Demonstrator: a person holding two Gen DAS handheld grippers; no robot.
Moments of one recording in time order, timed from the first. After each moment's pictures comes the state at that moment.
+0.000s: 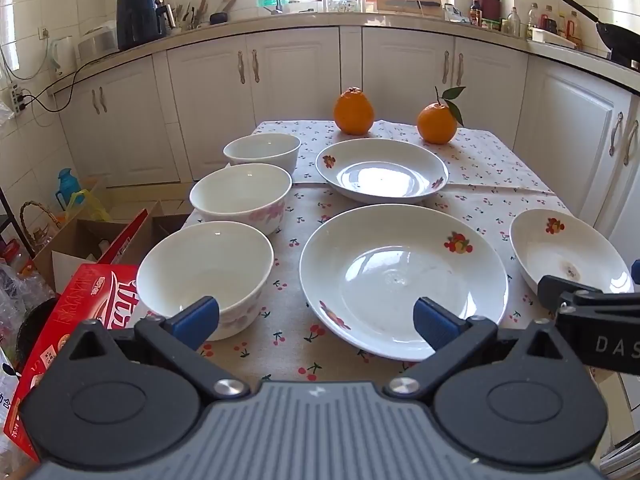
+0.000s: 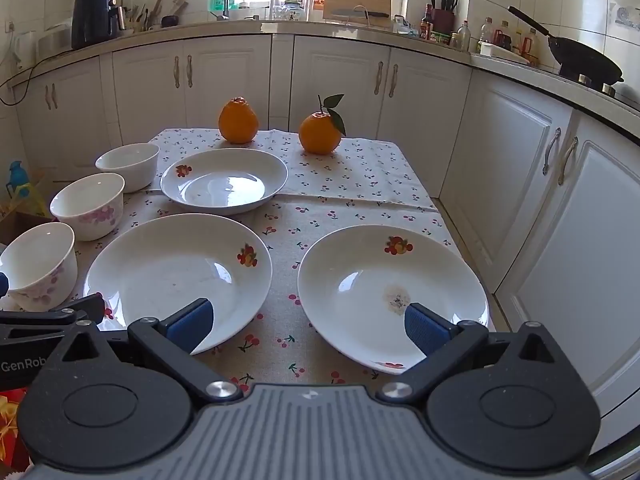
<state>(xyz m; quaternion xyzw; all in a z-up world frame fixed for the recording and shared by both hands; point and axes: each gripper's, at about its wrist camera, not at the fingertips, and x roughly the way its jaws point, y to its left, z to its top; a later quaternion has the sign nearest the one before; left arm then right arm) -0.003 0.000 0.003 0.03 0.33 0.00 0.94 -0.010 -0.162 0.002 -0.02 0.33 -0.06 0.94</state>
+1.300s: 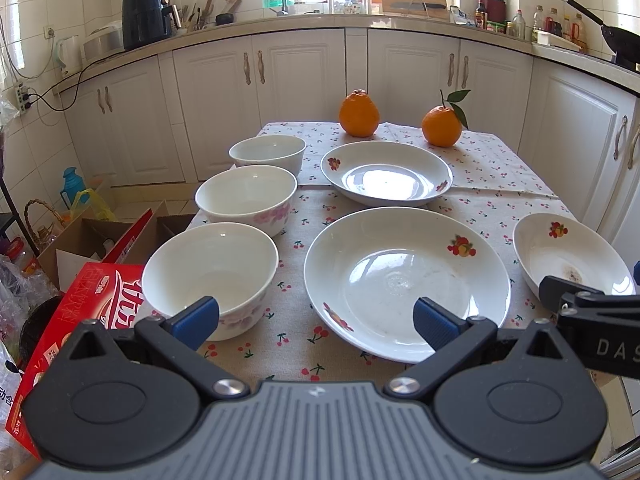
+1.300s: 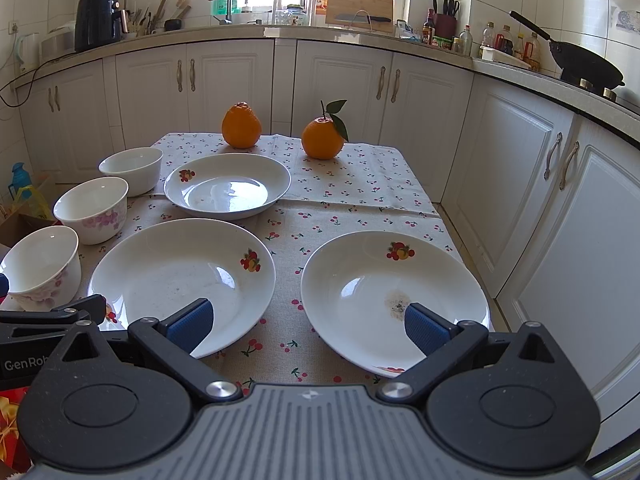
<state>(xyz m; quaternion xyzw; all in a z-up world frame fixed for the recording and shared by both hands) -0.003 0.003 0.004 0.03 0.33 0.00 0.94 -0.012 -0.160 0.007 -0.02 0.32 -0.05 0.94</state>
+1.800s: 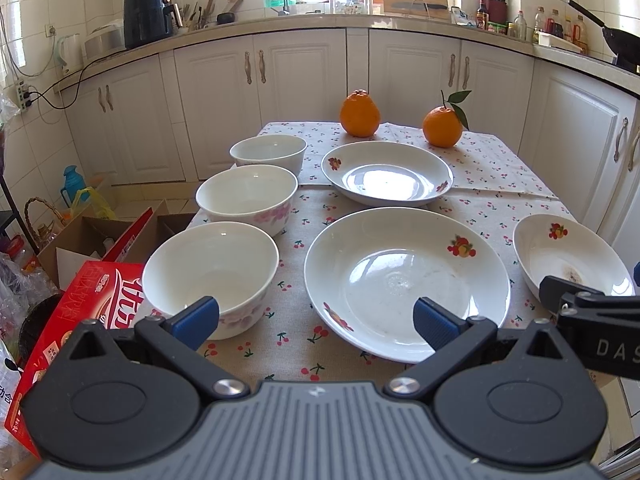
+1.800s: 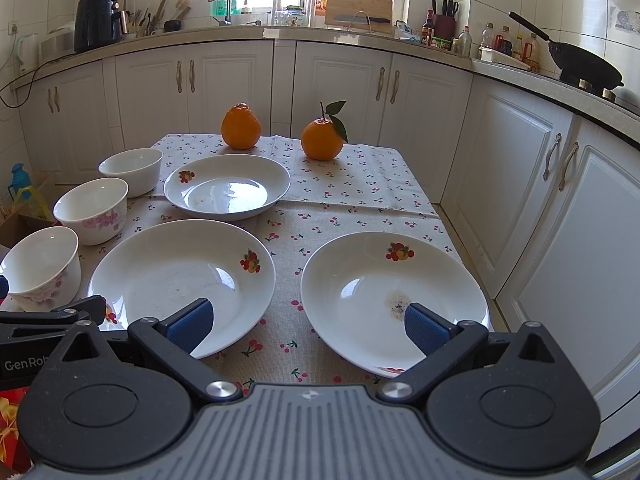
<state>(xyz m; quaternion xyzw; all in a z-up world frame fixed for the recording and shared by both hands) -0.004 0.005 0.005 0.03 0.33 0.00 0.94 -0.012 -0.161 0.007 -0.02 0.32 -0.05 0.95</state>
